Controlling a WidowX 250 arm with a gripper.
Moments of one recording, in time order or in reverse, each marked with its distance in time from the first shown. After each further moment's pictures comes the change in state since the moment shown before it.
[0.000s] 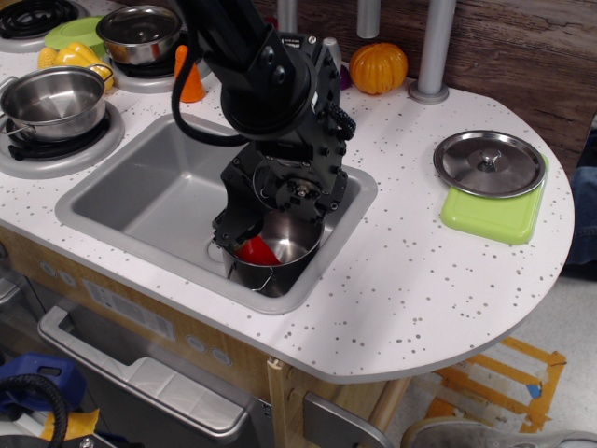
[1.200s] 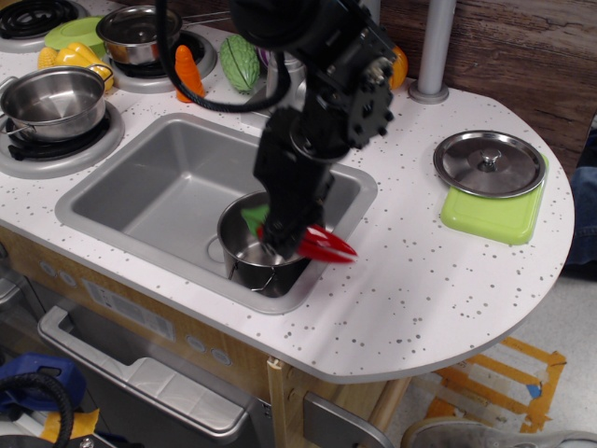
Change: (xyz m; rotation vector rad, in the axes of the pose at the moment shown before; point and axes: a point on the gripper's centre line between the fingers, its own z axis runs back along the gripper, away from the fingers) arm -0.018 0.002 0.061 0.281 0.301 0.158
